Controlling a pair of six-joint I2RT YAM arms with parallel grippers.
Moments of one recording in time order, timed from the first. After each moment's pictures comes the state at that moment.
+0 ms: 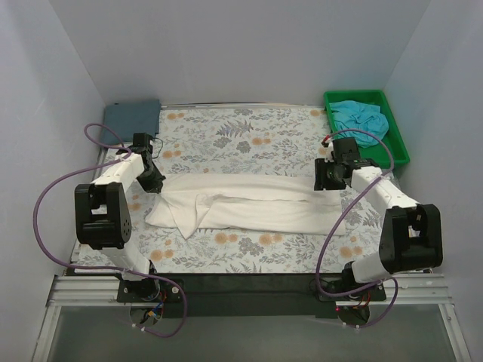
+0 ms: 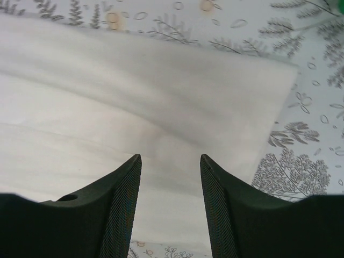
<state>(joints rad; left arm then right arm) 0.02 1.69 1.14 -0.71 -0.14 -0.58 0.12 1.46 0.94 -0.52 -0.10 0.10</state>
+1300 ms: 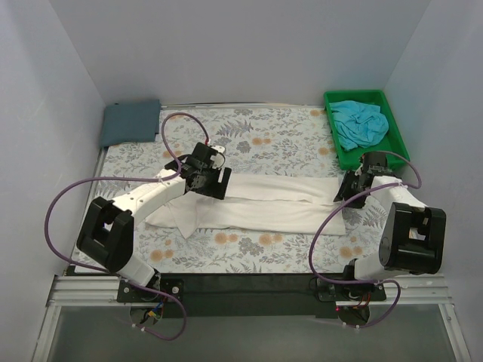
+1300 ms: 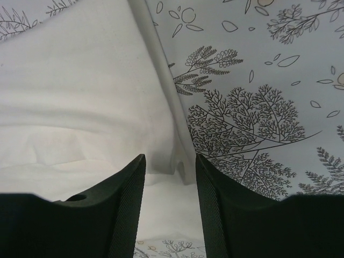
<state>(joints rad) -0.55 1.54 1.07 -0.53 -0.03 -0.22 -0.14 1.45 0.82 -0.51 -0.16 0.29</state>
